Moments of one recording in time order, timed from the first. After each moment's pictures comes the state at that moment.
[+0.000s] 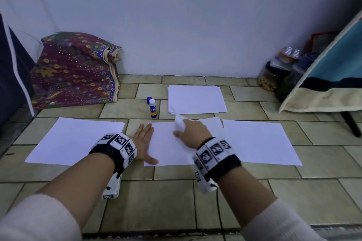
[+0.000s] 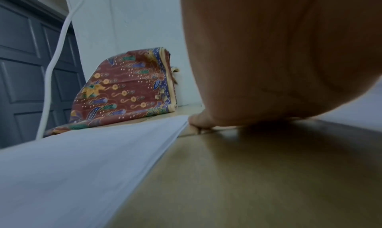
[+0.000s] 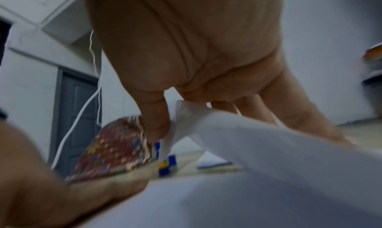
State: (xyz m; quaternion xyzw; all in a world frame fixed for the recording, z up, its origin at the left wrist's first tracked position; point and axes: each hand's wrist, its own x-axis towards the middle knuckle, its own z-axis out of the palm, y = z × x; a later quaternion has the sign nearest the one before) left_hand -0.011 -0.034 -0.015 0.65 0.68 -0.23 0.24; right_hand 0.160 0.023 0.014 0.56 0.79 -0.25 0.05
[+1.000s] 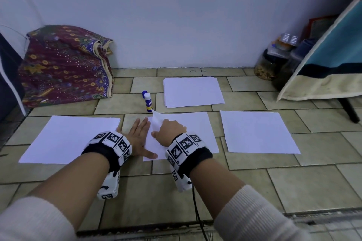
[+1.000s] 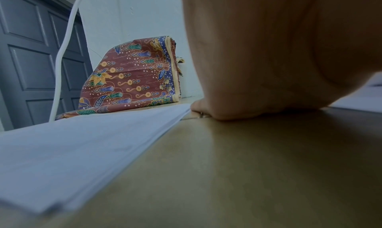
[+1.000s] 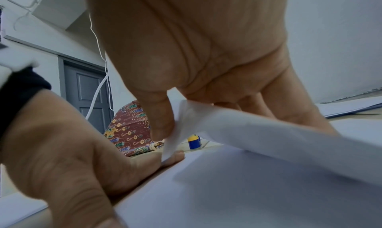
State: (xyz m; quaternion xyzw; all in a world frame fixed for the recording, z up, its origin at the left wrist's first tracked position) left_hand -0.021 -0.028 -0.044 0.64 0.70 -0.22 0.21; right_hand 0.107 0.005 -0.003 0.58 0.77 -0.26 0.06
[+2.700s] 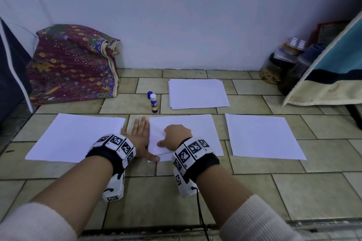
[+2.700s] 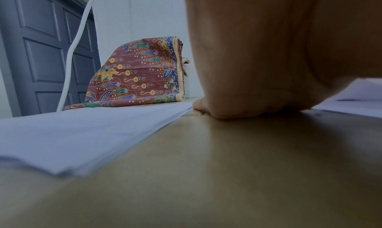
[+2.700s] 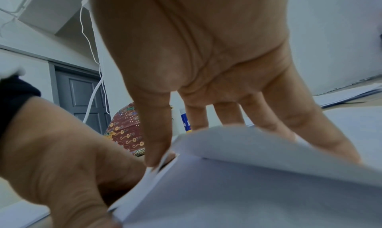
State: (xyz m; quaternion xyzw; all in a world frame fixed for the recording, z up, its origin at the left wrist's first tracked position) left_hand -0.022 -0.028 -0.043 0.60 0.73 -0.23 0.24; right_hand 0.108 0.014 -0.021 0.53 0.81 -0.22 0.13
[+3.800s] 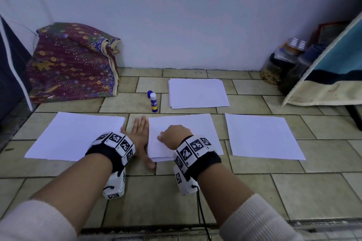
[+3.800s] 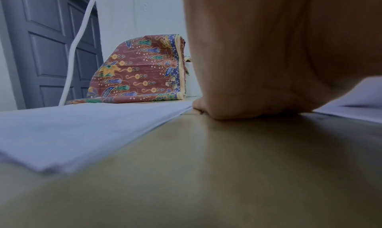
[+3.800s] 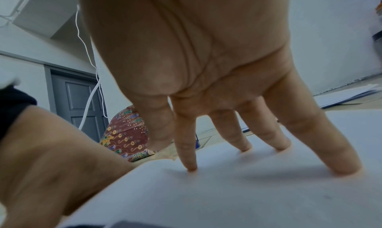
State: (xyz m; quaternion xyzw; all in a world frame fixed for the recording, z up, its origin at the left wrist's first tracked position) left_hand -0.022 -0.031 -0.032 0.61 0.71 -0.25 0.24; right_hand 0.104 0.019 -0.020 0.50 0.81 -0.20 0.22
